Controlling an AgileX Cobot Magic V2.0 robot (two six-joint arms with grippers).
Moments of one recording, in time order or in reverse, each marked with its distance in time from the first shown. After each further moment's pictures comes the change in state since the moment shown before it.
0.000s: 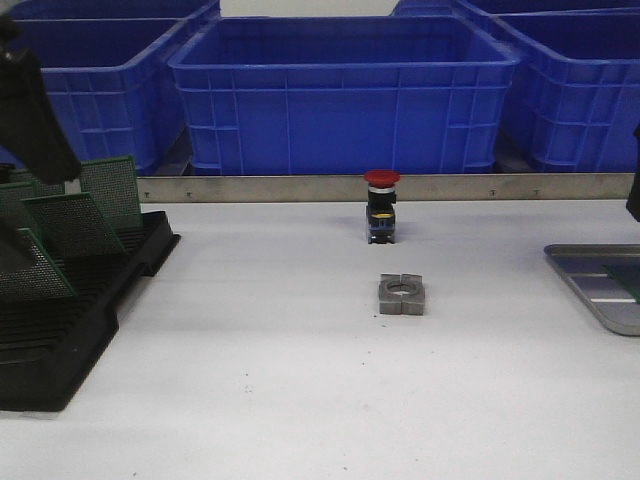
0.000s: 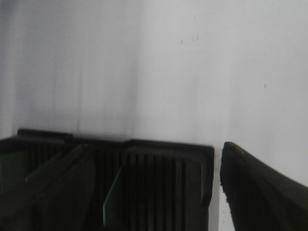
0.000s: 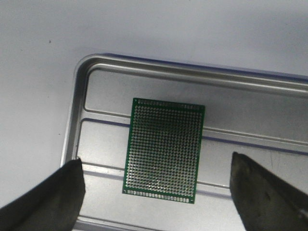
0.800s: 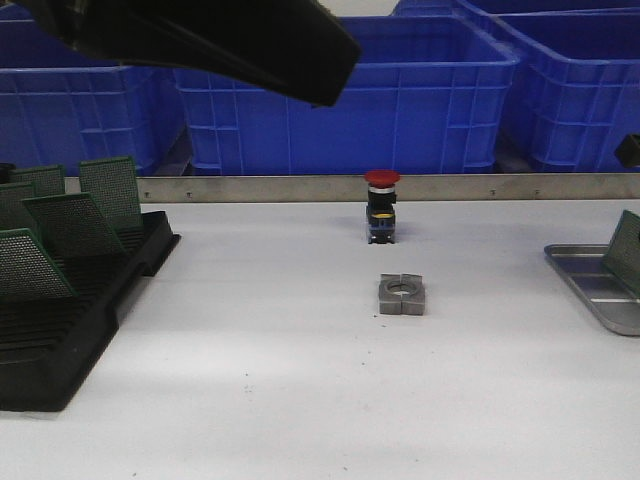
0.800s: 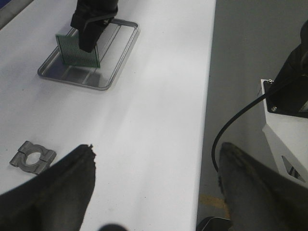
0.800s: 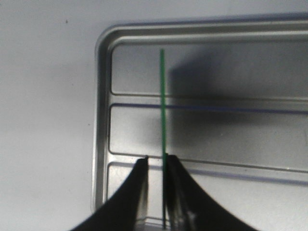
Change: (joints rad) left arm -0.255 -0.015 0.000 -0.873 0.040 0.024; right arm 0.000 0.011 0.089 0.161 -0.039 -0.002
